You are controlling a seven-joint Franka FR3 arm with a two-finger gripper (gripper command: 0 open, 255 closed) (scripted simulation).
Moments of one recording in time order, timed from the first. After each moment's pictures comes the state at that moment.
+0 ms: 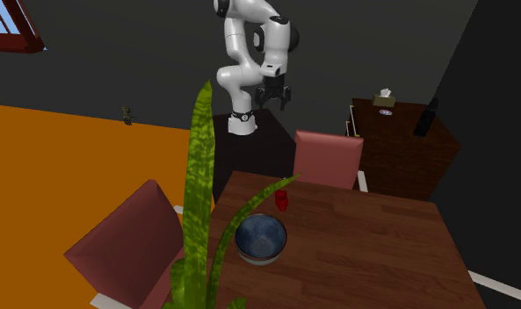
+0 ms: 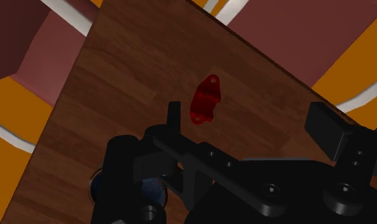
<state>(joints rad) -0.04 -0.51 0.16 -2.52 0.03 2.02 0.06</state>
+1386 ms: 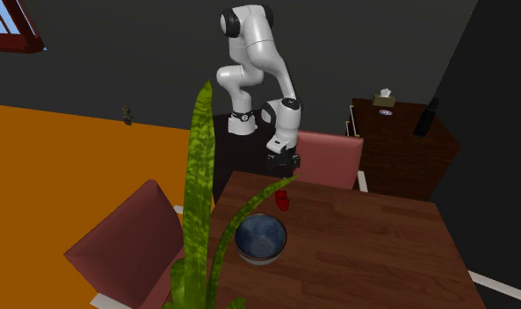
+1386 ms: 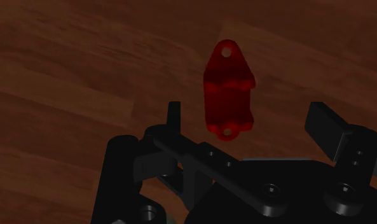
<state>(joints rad) -0.08 0.32 0.18 -2.33 -0.22 2.62 0.51</state>
